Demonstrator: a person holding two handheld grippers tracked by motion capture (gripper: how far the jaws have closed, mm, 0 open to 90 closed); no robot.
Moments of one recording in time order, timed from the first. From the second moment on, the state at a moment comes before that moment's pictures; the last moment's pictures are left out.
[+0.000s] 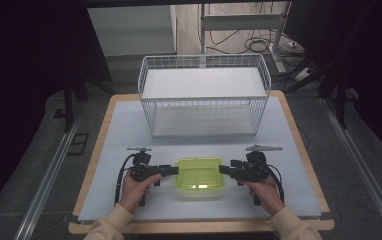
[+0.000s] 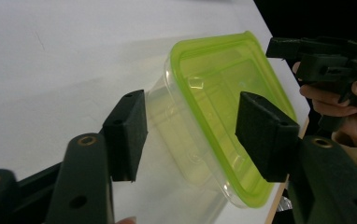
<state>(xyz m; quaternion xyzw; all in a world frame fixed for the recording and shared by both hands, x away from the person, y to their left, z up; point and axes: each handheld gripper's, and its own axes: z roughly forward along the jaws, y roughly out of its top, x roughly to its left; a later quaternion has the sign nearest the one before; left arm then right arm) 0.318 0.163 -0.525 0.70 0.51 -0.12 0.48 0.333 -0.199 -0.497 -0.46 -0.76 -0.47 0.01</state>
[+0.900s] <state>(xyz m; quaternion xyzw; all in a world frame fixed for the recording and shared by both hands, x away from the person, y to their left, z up) 0.300 0.155 -0.520 0.71 0.49 -0.13 0.49 0.318 -0.205 -0.505 -0.48 -0.73 -0.47 0.11</state>
